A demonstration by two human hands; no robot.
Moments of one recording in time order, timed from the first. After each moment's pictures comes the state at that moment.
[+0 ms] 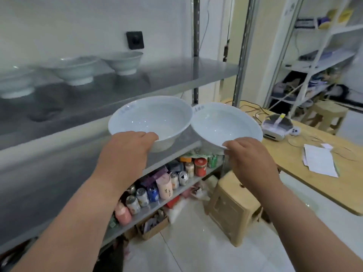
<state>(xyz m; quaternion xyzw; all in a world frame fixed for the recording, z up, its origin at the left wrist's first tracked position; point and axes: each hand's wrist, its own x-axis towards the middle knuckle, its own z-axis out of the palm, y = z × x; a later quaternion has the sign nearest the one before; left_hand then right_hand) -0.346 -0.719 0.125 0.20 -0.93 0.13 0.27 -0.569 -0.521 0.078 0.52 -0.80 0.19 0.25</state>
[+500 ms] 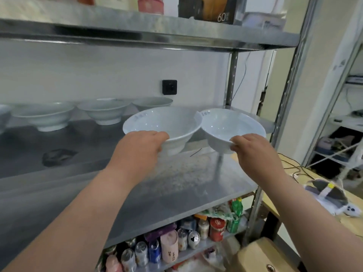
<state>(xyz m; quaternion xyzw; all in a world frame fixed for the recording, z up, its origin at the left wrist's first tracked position) -0.449 -0.821 0.196 0.29 -0.89 0.15 0.31 -0.723 -0.688 0.173 0.59 -0.71 0.21 0.33</state>
